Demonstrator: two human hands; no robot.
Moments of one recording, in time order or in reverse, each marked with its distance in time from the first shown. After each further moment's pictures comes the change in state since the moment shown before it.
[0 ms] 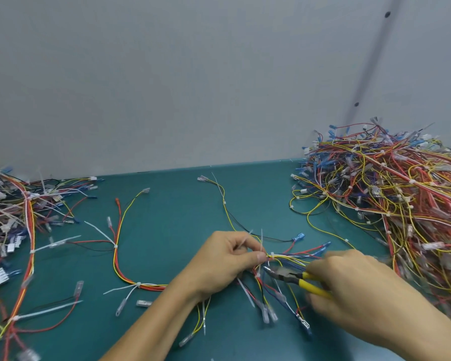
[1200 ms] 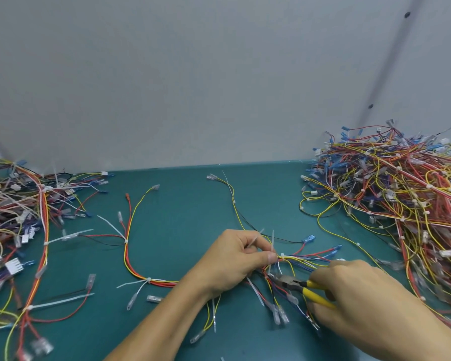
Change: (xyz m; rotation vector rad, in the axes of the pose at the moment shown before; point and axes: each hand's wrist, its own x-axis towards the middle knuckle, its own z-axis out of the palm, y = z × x) left_hand 0.003 -0.009 -0.001 -0.036 0.043 -0.030; right_hand -0.004 -0.019 -0.007 0.077 -0.105 0.082
